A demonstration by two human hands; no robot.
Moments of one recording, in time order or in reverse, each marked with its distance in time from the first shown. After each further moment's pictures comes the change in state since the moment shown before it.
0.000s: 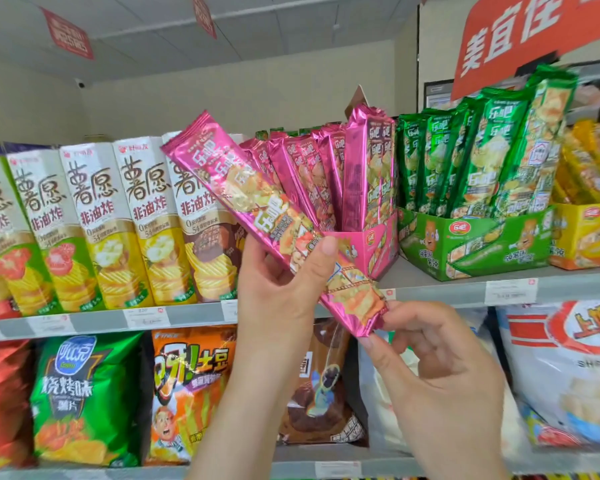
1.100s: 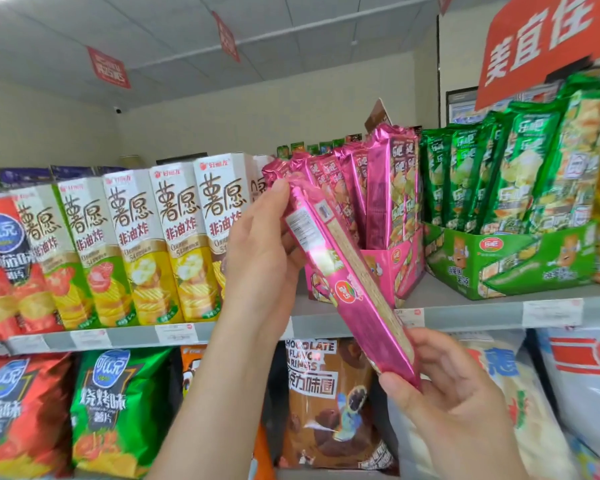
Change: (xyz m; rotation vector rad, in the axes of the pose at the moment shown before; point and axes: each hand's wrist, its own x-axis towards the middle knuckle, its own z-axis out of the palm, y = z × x) left_hand 0.063 0.025 -0.014 -0.124 -0.032 -0.025; right_hand -0.005 0.014 -0.001 0.298 -0.134 0.375
